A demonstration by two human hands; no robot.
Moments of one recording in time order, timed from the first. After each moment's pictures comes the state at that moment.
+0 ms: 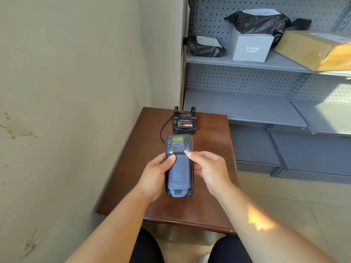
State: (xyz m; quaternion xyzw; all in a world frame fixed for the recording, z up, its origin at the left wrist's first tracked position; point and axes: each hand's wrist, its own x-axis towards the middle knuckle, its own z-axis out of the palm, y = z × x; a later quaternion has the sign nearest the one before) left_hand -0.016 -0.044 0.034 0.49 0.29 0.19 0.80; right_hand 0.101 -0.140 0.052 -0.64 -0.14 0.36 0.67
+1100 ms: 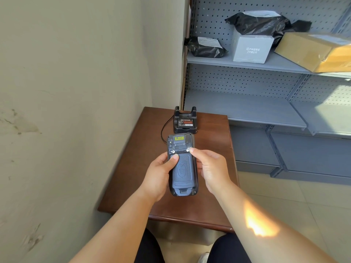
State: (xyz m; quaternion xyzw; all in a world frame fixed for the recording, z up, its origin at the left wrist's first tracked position) left_hand -0.015 -0.055 0.038 0.48 0.30 0.21 0.80; right_hand 0.098 -0.139 0.052 -0.65 -0.11 0.34 0.67
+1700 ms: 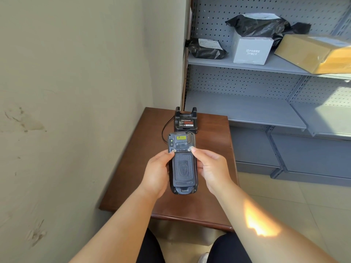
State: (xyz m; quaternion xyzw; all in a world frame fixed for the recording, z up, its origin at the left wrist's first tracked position) left_hand -0.014 -0.057 0.049 0.48 0.30 0.26 0.78; right_hand 0.095 -0.142 0.054 -0.63 -0.11 0.34 0.69
